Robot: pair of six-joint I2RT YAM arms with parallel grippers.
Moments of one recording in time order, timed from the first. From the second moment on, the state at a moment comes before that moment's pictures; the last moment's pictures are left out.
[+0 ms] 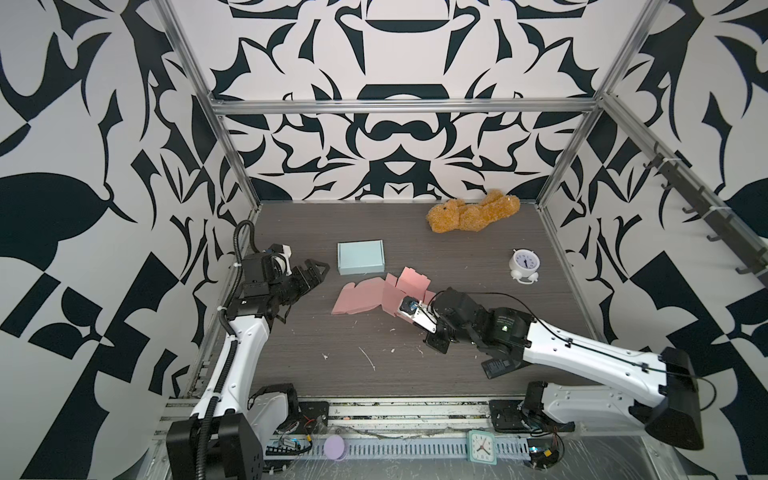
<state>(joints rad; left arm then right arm) 0.08 1.00 0.73 -0.42 0.58 -0.55 1.09 1.22 0.90 -0.54 0.08 -0.19</state>
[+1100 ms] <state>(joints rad) -0.09 0.99 0.61 -0.42 0.64 -0.55 1.25 1.47 0.93 -0.62 0.19 -0.28</state>
